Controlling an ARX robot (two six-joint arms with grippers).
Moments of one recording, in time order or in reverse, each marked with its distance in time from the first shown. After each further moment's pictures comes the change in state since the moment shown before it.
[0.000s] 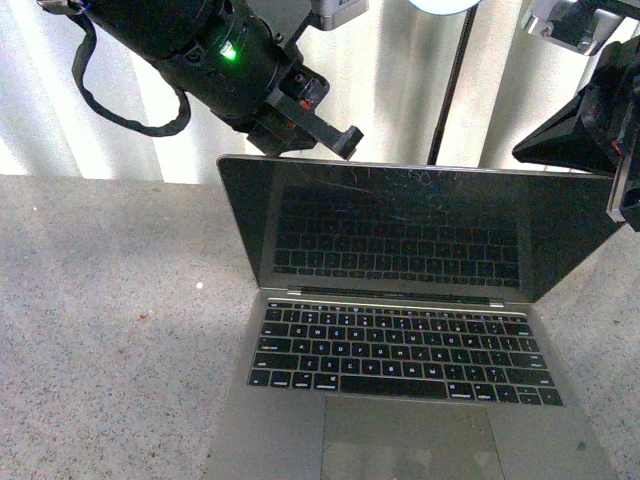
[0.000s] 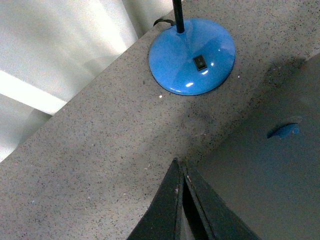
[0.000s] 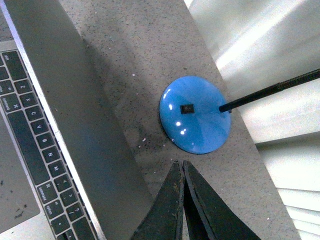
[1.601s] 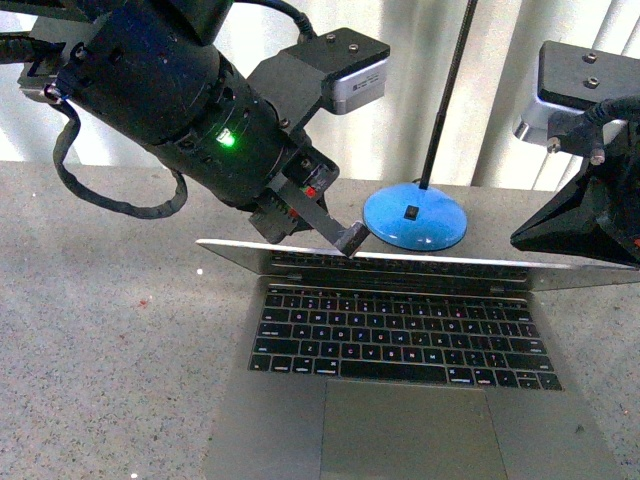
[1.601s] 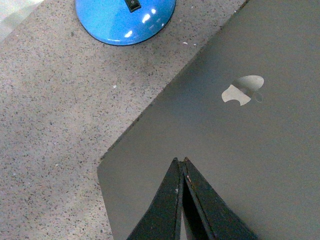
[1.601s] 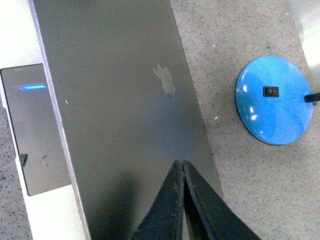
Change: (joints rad) left arm -0.045 -0.026 -0.164 -0.007 0.064 -0.005; right arm 0.027 -0.024 -0.111 -0.139 -0.026 -0.156
